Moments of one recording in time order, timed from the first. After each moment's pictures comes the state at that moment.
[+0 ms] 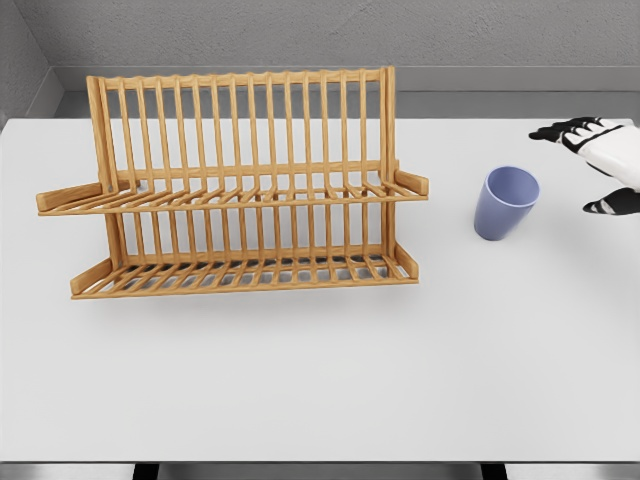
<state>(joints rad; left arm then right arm) 0.06 0.00 -0.15 -0.08 -0.12 -0.12 -0.20 -0.41 -1.12 0.51 -1.58 0.26 -0.32 0.15</state>
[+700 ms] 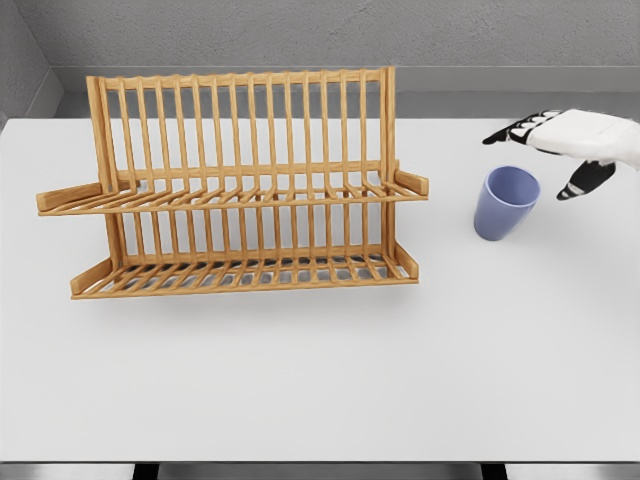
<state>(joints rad) 0.06 0.00 -0.15 -0.08 -0.12 -0.12 -0.20 -0.78 -0.97 0.71 -1.47 0.26 -0.32 0.61</state>
